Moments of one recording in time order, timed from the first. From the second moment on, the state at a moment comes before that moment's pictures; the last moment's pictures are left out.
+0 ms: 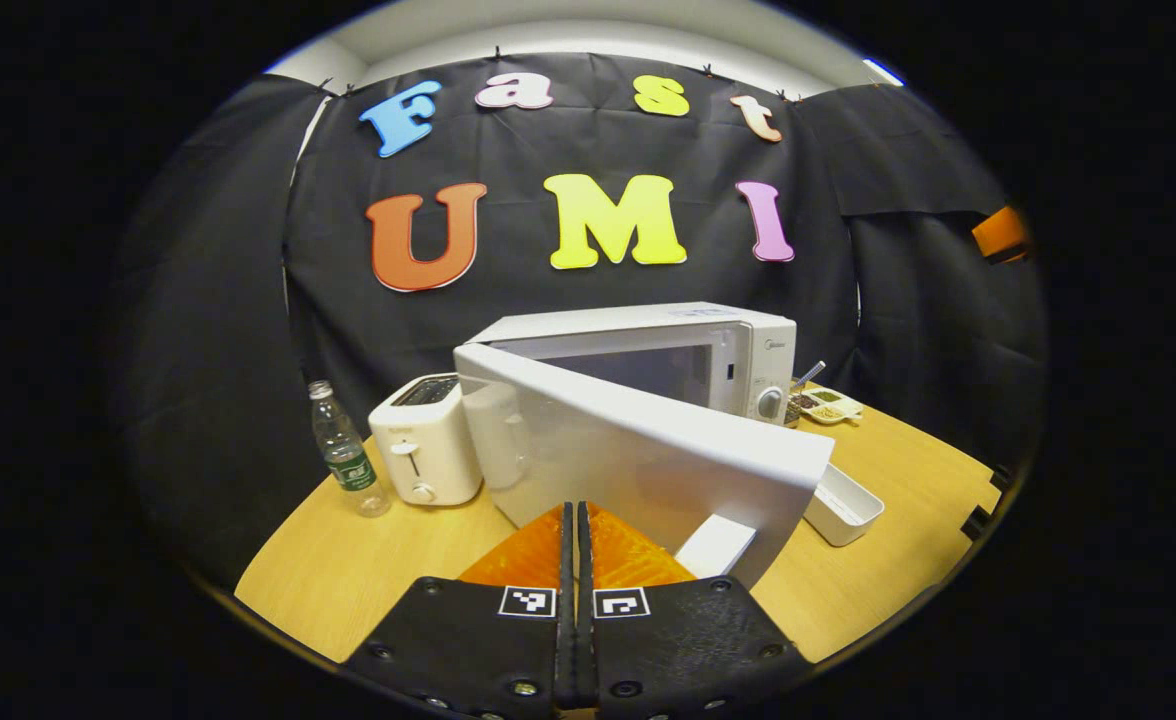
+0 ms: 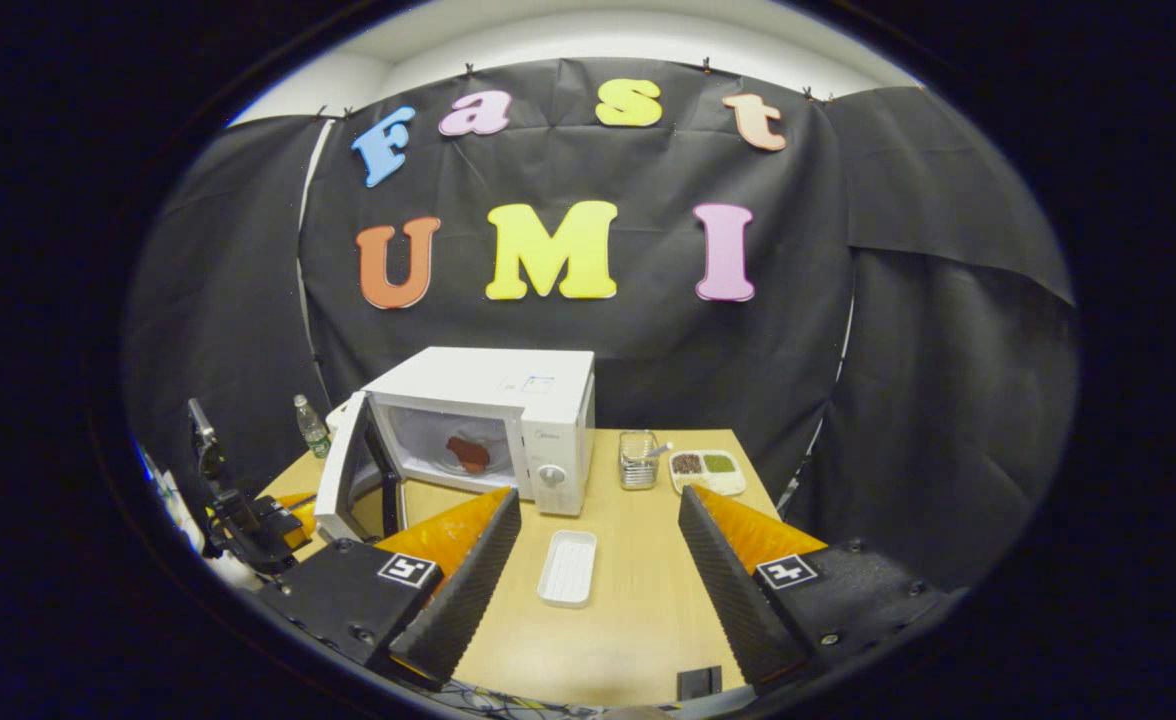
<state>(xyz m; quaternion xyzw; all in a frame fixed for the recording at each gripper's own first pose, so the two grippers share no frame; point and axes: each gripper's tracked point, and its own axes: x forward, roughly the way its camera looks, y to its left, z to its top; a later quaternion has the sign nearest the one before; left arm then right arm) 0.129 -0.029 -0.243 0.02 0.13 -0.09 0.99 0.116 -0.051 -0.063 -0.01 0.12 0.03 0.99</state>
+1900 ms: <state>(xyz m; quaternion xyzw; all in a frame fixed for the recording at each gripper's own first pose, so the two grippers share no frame) 0.279 -0.189 -0.232 0.04 0.13 -0.10 0.99 0.193 -0.137 -0.092 0.00 0.15 0.06 0.99</state>
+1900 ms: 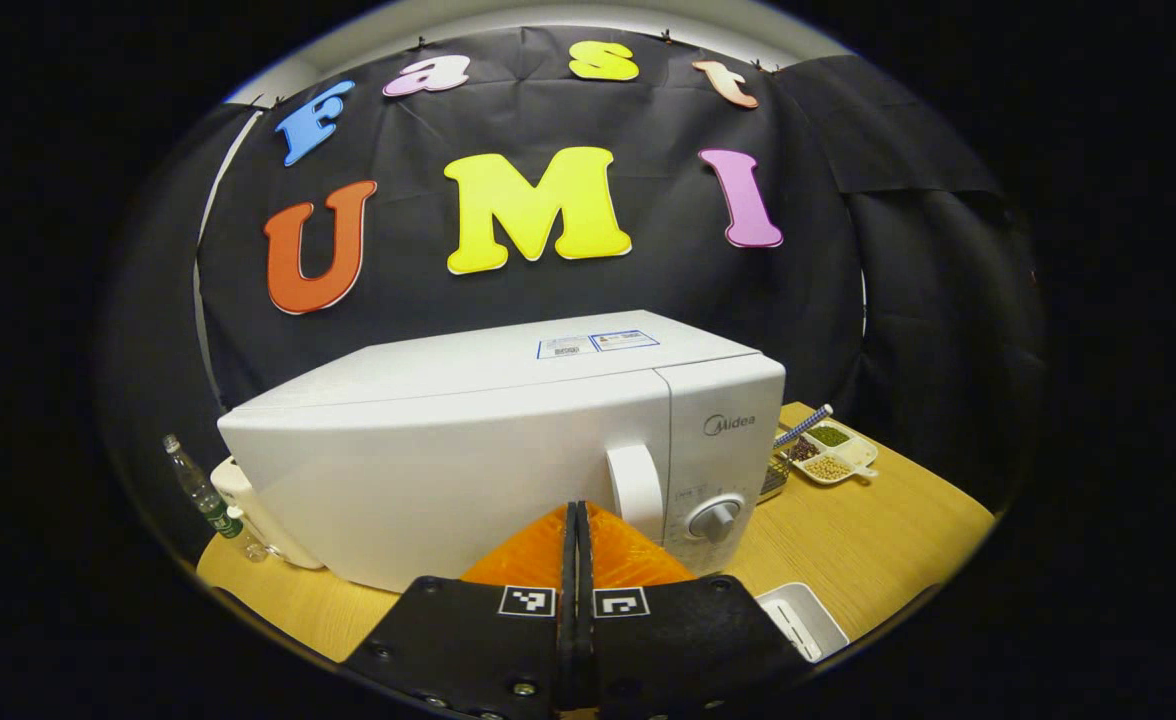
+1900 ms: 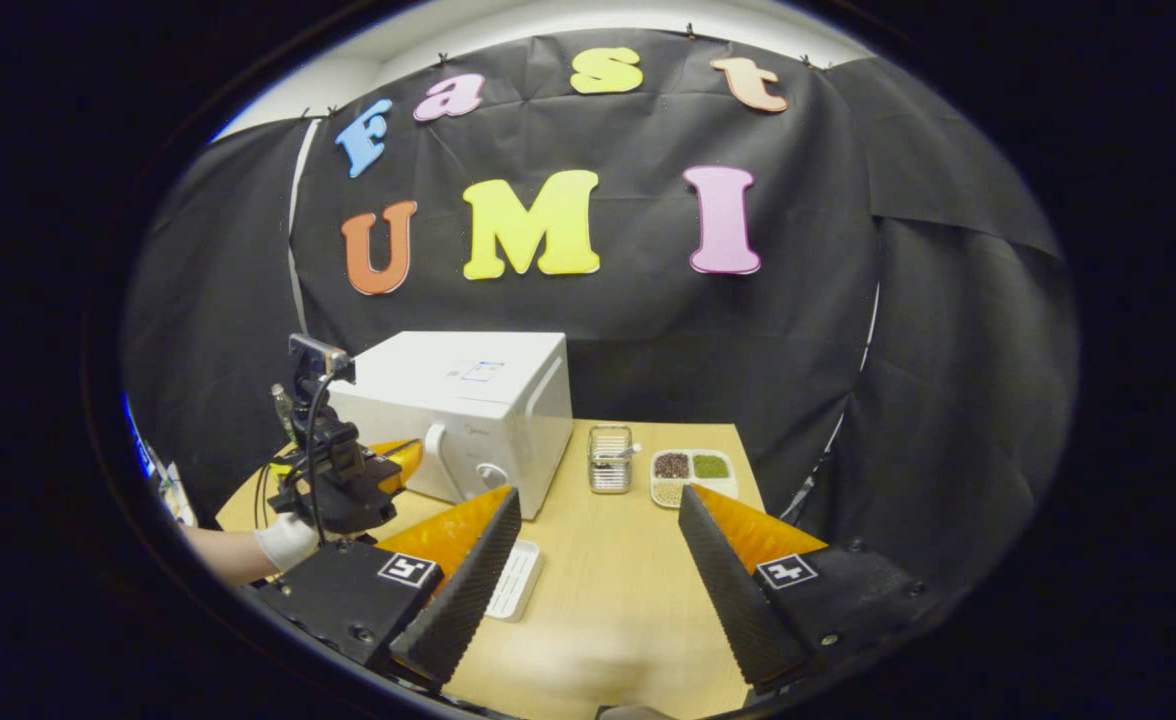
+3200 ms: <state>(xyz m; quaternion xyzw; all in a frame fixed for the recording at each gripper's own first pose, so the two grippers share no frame) 0.040 -0.018 -0.037 -0.02 0.02 -0.07 1.00 0.045 -0.019 0.003 -0.02 0.02 0.01 1.00</state>
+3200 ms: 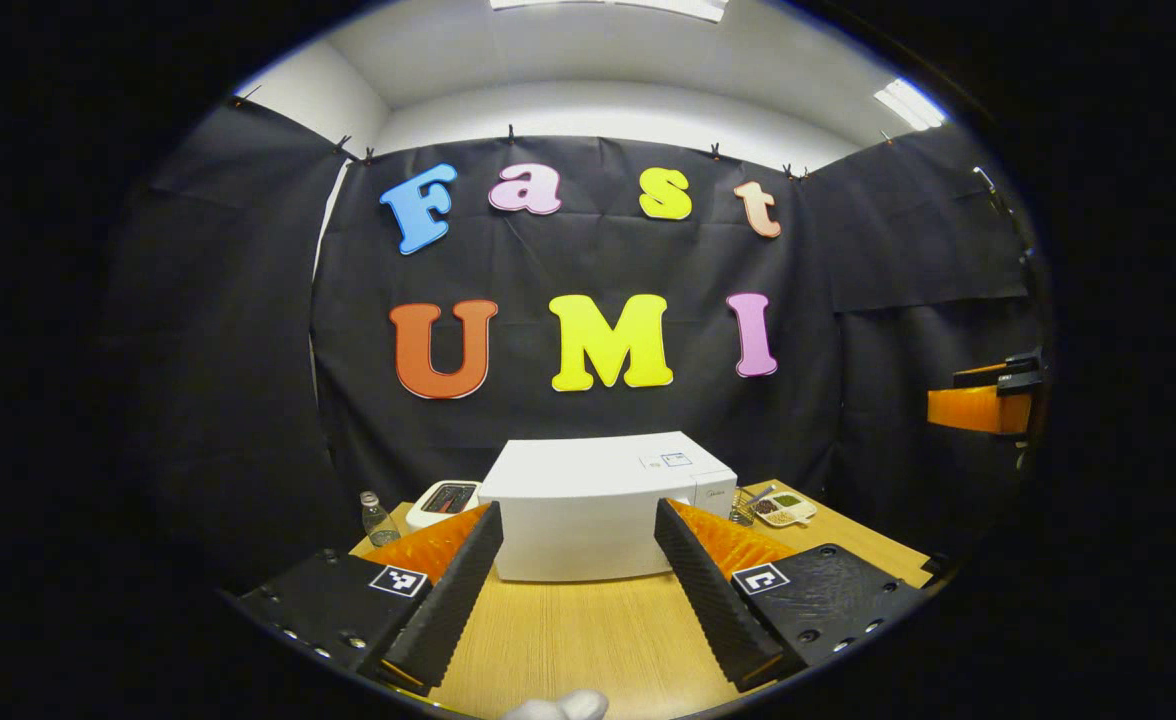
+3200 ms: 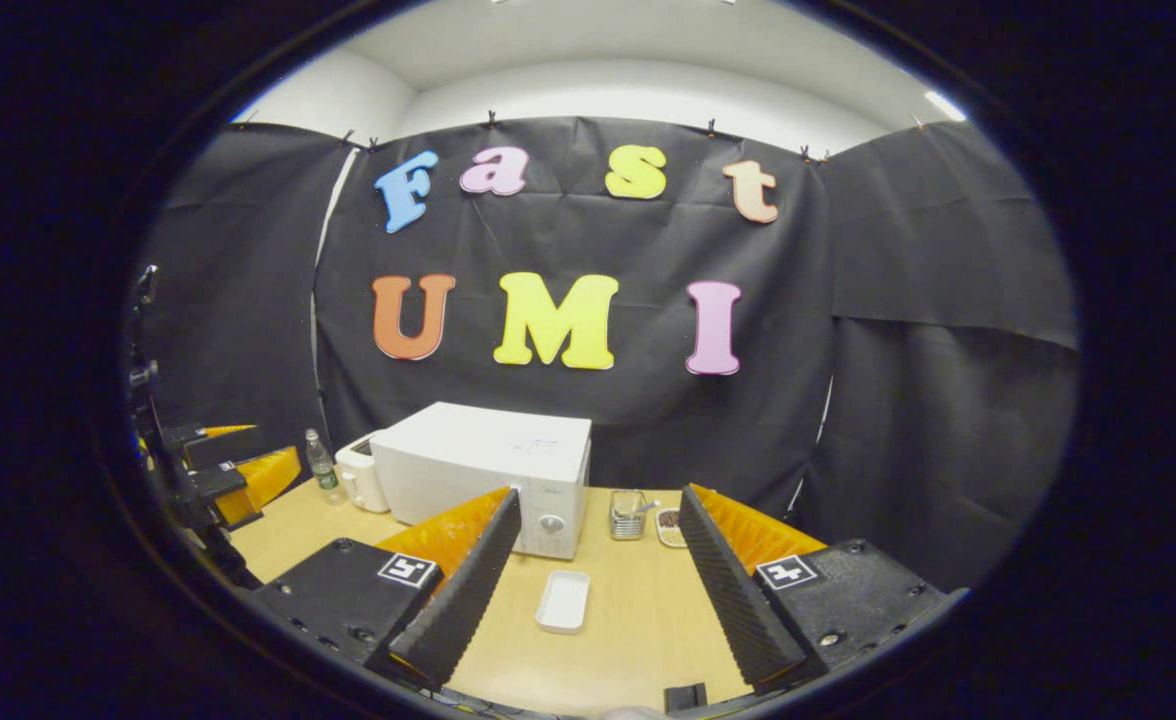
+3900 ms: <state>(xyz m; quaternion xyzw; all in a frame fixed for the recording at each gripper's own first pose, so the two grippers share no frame) 0.012 0.034 0.013 -0.04 0.02 -0.04 1.00 0.020 0.005 0.036 0.00 0.00 0.00 1.00</state>
